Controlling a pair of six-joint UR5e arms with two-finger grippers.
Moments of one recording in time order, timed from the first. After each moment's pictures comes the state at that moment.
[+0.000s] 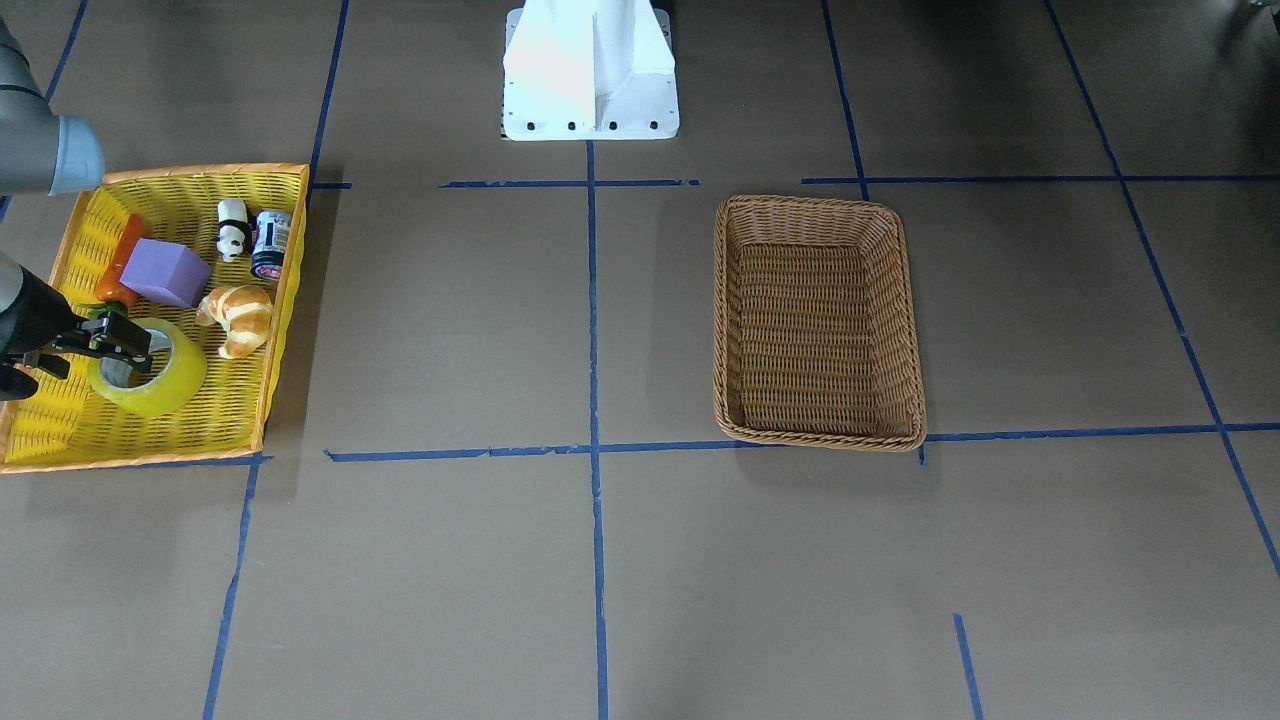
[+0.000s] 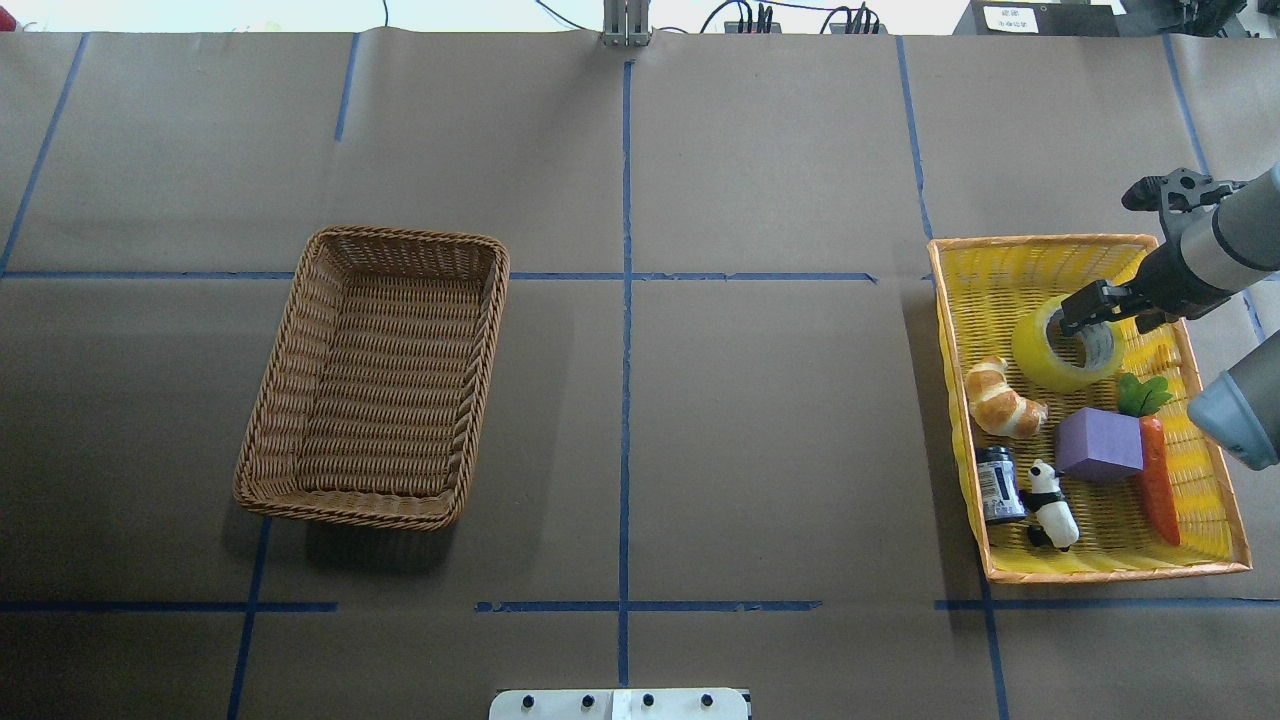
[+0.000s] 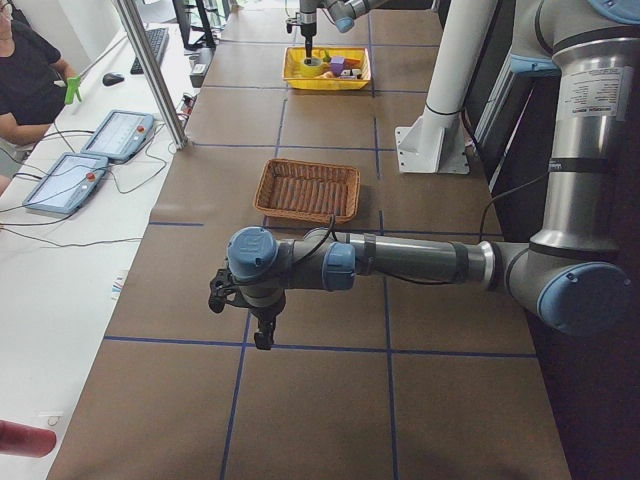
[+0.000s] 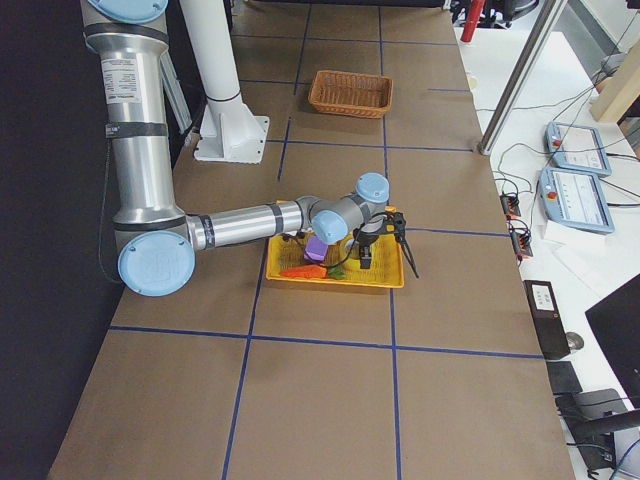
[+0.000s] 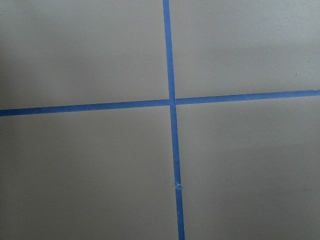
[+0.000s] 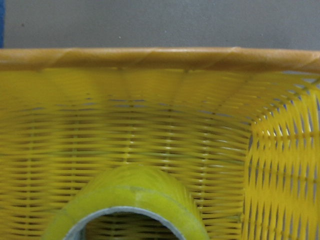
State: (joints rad) left arm -1.60 -1.58 -1.63 -1.52 -2.40 0.08; right arm 1.02 -1.51 1.61 -1.19 2.21 0.69
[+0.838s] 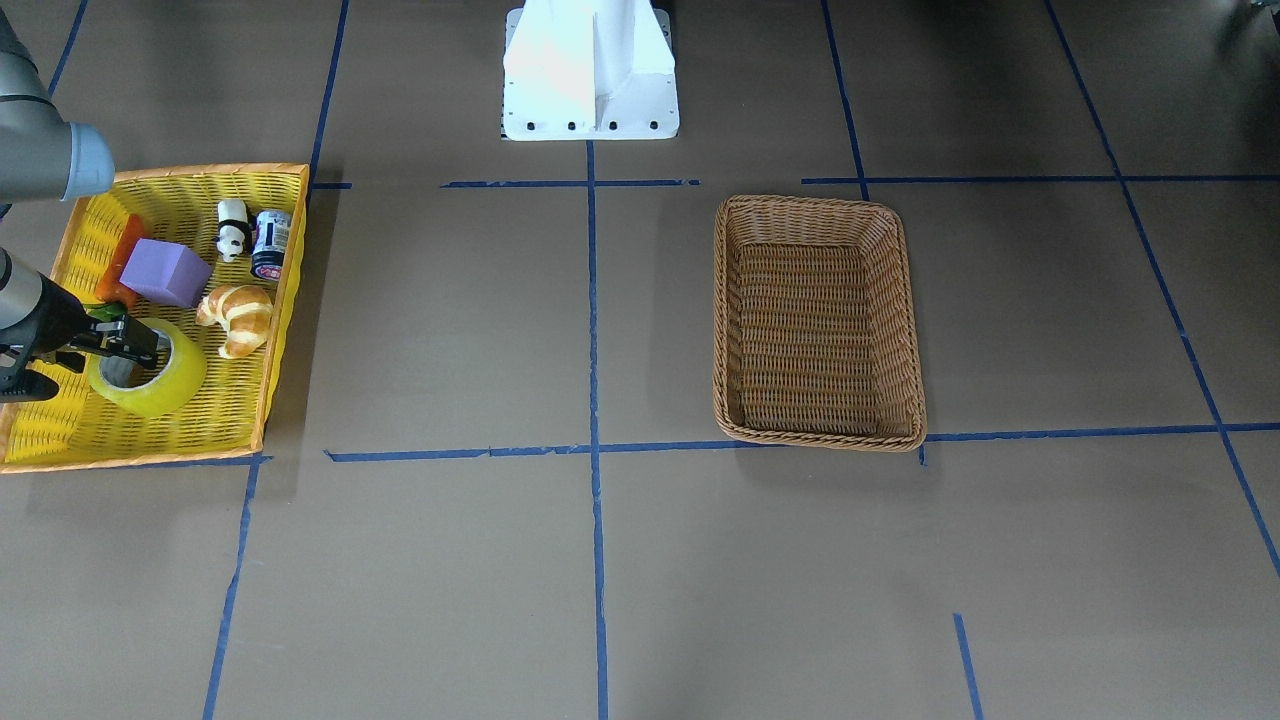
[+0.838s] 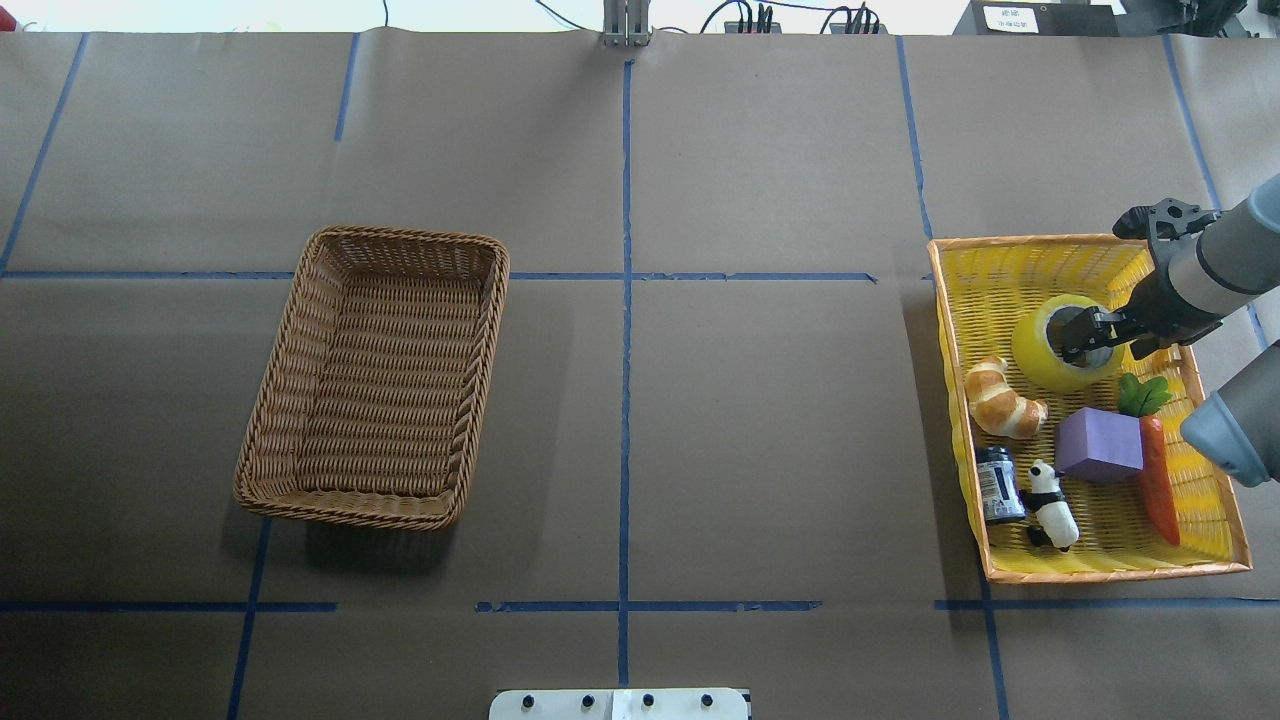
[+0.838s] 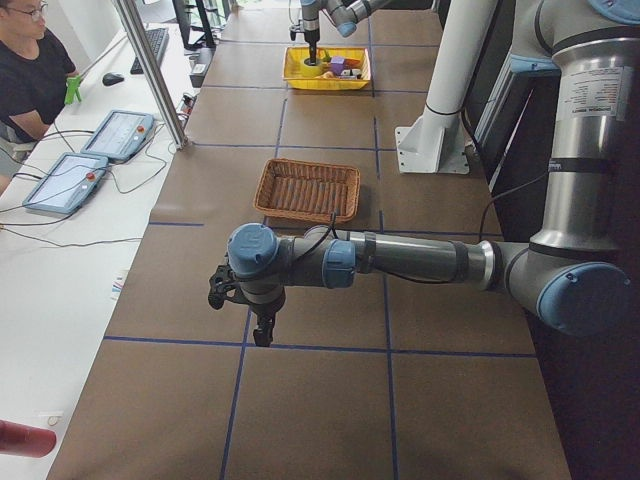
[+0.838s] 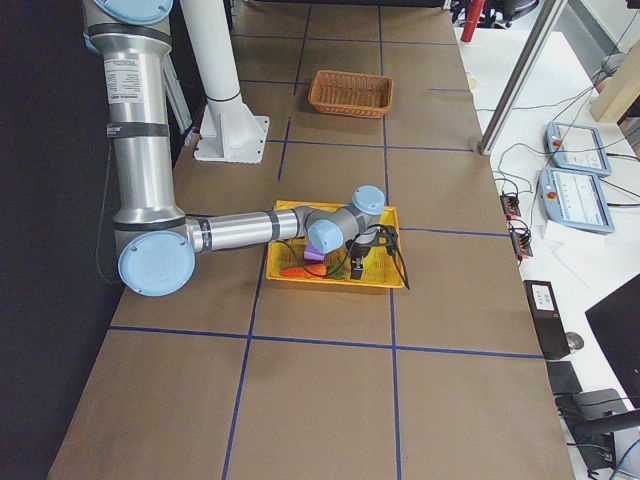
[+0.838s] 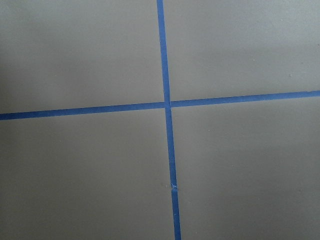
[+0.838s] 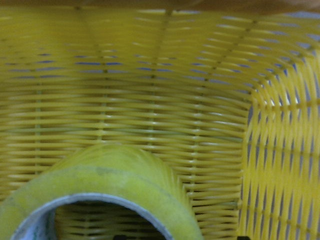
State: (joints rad) left arm -1.60 -1.58 -1.65 -1.51 -2.40 0.08; right arm 0.99 -1.52 1.58 -1.19 2.21 0.69
